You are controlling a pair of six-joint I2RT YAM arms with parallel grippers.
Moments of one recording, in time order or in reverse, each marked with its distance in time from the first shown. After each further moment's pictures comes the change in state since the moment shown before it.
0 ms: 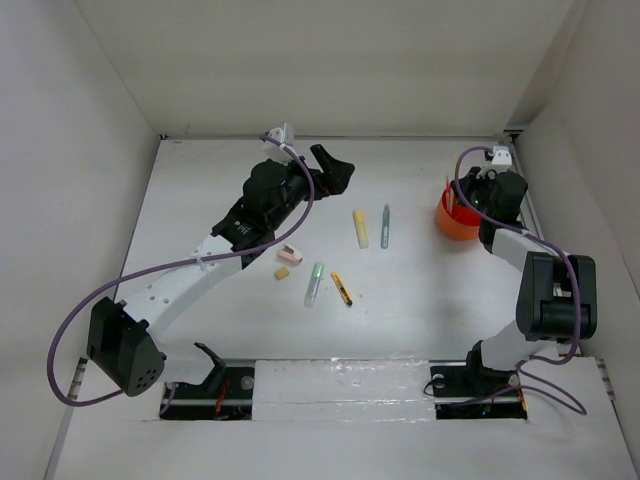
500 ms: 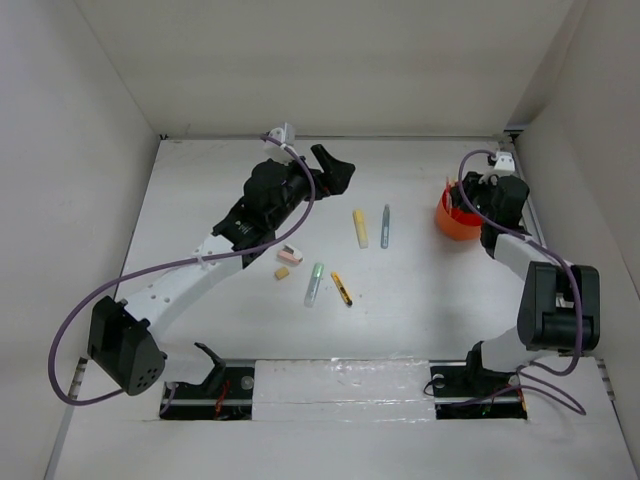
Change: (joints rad) left arm 0.000 0.003 0.000 0.005 0.003 0.000; right arm -0.007 -0.053 -0.036 -0.082 0.039 0.023
